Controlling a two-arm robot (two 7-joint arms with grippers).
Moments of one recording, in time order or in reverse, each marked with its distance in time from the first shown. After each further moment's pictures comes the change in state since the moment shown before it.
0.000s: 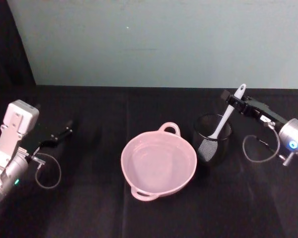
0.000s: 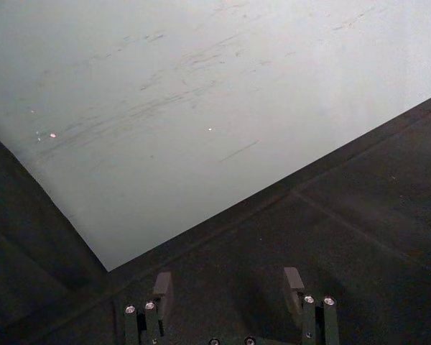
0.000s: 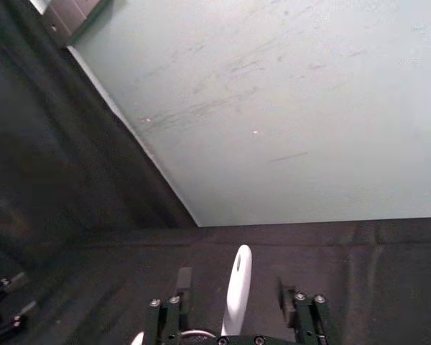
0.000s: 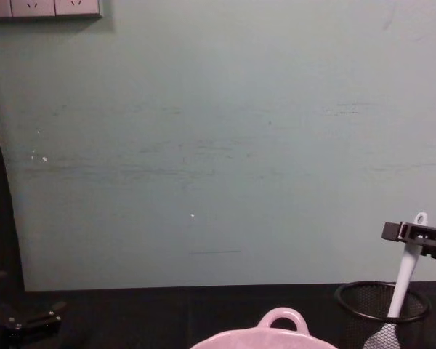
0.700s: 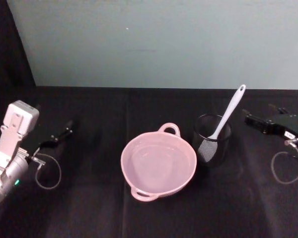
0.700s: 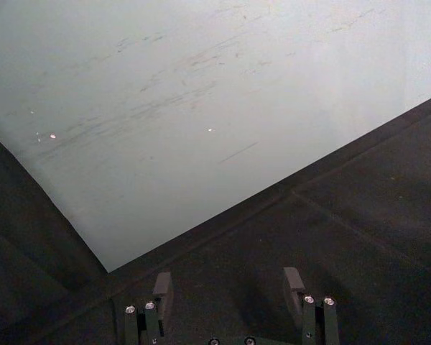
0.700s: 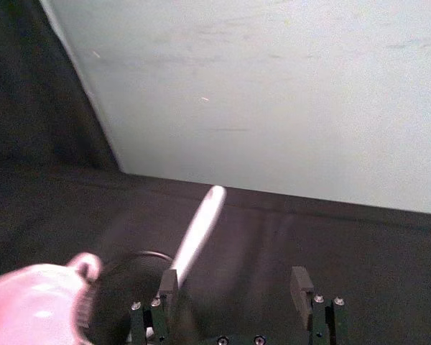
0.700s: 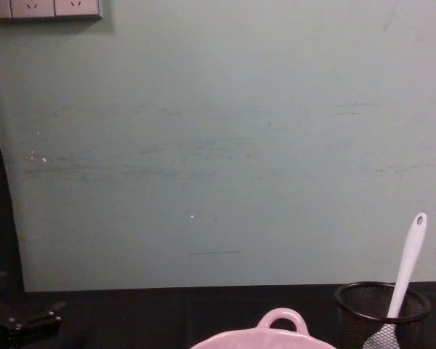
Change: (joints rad) left arm 0.000 0.000 0.000 0.000 0.000 0.000 0.000; right arm -0.202 0.198 0.049 -0.362 -0.168 0.078 -0.248
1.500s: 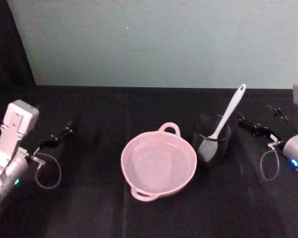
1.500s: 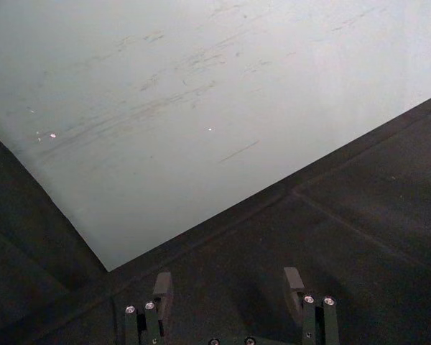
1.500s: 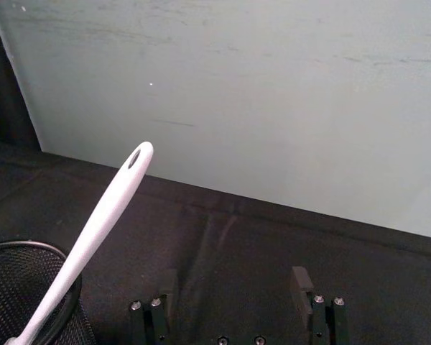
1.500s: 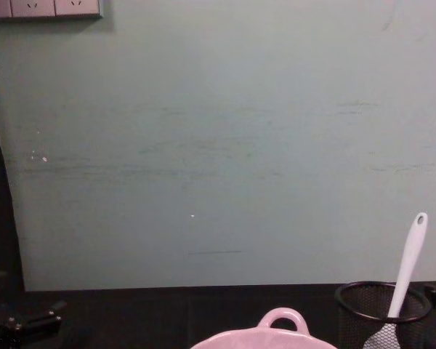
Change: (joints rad) left arm 0.000 0.000 0.000 0.000 0.000 0.000 0.000; right arm 0.144 -0.165 -0.096 0.331 -0.300 -0.208 -0.075
